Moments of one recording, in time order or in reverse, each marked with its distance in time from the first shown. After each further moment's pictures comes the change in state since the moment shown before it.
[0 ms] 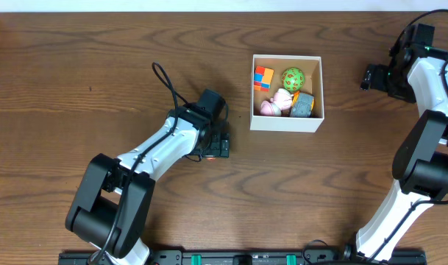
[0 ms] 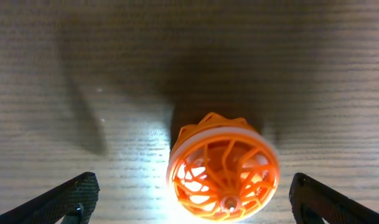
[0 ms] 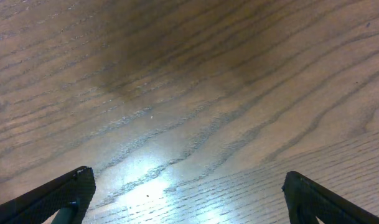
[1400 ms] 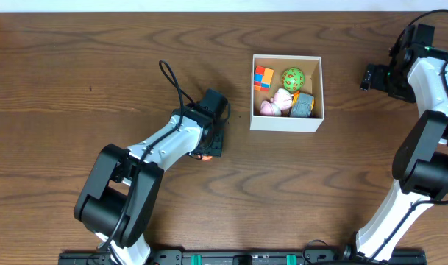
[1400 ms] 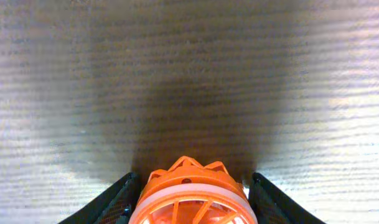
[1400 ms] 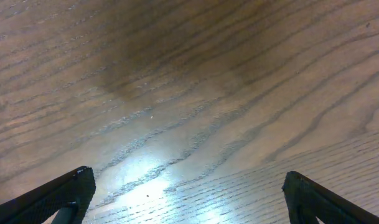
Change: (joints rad) left arm -0.001 0.069 0.010 0.048 -0.019 0.053; right arm 0.000 0.000 0.000 0.000 0.000 0.000
